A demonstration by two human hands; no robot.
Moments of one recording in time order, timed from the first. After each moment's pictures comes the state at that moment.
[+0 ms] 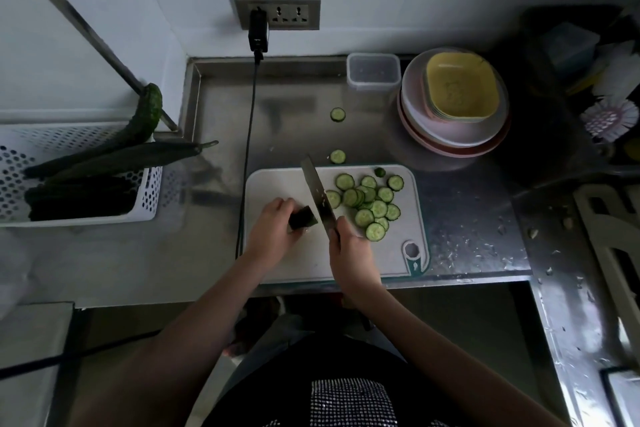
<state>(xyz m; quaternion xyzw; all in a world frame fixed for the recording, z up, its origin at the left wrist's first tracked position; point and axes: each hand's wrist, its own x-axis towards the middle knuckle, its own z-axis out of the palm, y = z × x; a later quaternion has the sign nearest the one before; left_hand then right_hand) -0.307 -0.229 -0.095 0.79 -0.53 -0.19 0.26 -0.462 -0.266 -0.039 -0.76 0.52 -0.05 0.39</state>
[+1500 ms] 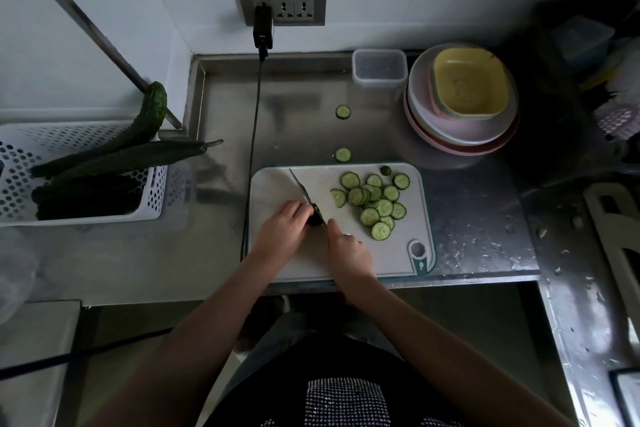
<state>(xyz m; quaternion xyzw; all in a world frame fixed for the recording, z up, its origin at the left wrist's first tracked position) -0.308 -0.226 -0.100 0.73 -0.64 -0.09 0.22 -0.450 -0.270 -0.065 -0.83 0.47 0.12 0.28</state>
